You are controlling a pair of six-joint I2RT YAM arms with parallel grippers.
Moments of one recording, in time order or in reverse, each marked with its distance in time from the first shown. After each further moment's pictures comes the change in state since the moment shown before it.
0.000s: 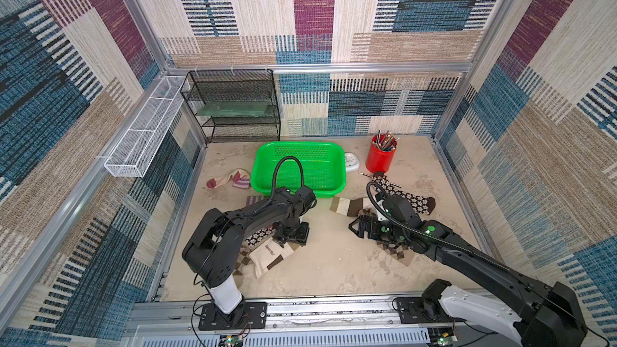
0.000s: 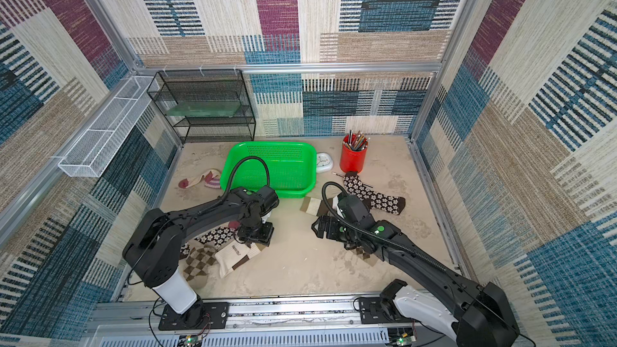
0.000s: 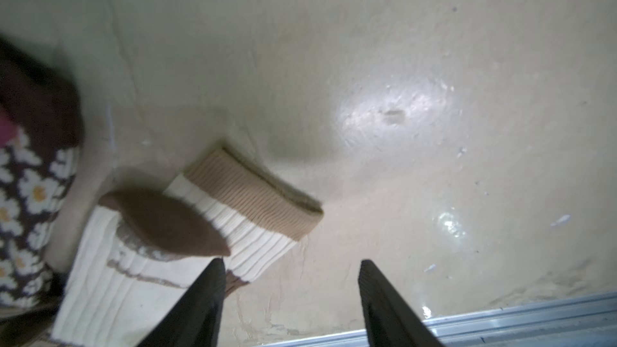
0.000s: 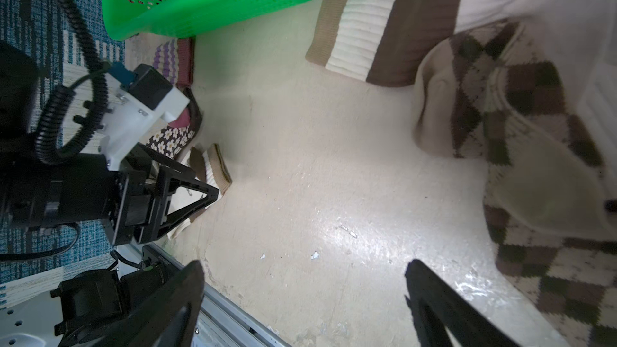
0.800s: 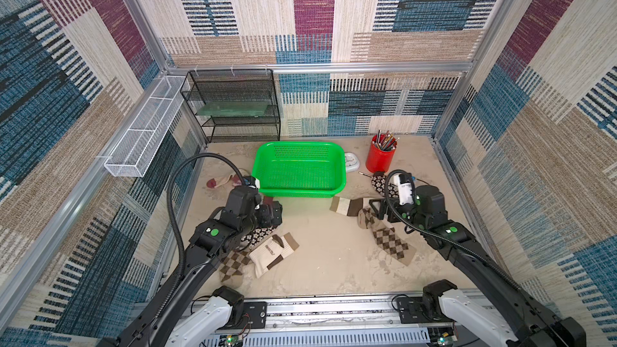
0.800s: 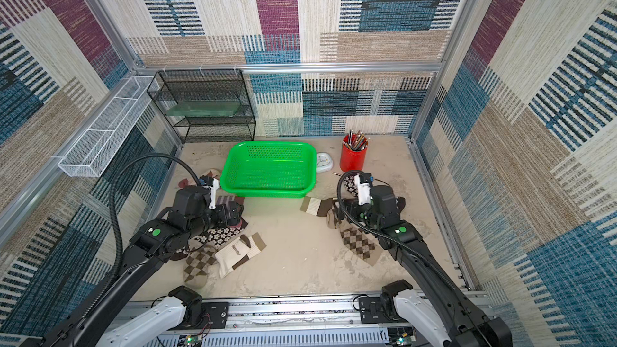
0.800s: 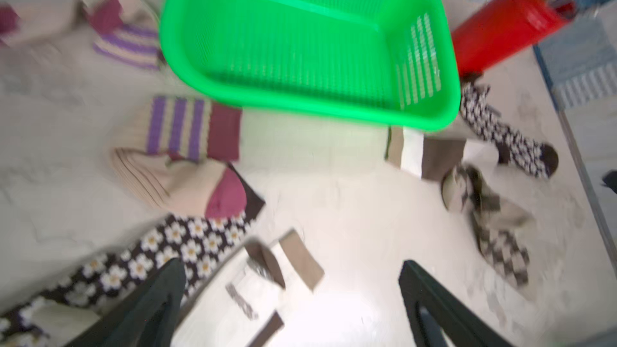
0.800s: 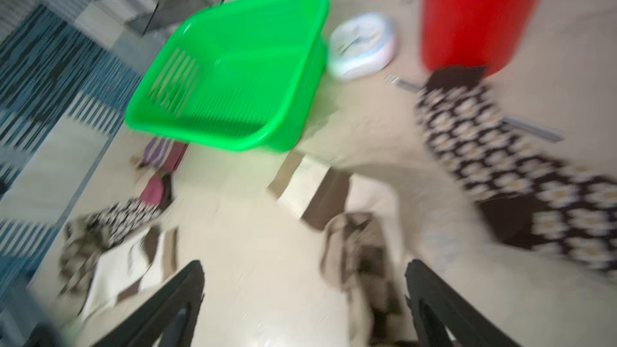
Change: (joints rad) left arm 0.212 -0.820 -0.264 0.230 -0.120 -0.064; right arm -0.244 -0.078 -0.016 0.147 -0.061 -0.407
